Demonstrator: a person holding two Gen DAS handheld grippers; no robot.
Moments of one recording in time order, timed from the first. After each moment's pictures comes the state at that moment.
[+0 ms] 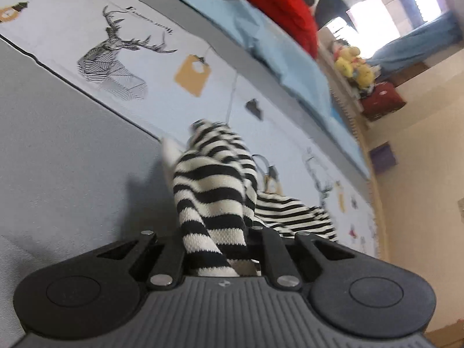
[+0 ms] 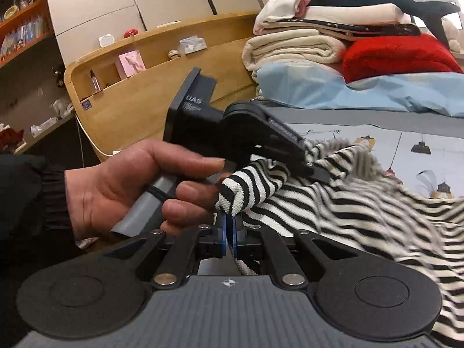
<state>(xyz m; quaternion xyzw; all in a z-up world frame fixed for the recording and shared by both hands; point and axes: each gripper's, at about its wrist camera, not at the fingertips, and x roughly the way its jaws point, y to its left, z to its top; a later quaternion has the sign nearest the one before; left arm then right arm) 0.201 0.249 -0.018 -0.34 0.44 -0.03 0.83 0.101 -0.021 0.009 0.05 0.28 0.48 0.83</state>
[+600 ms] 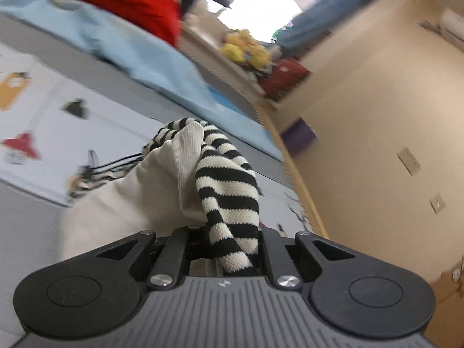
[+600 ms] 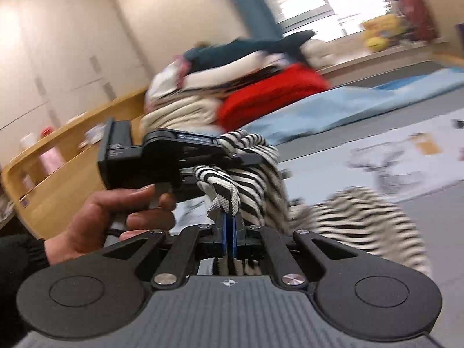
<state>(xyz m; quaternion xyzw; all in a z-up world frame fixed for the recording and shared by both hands) 0.239 -0.003 0.053 -0.29 0.34 -0.21 0.87 0.088 -0.259 0.040 0.18 0.23 0.28 0.91</state>
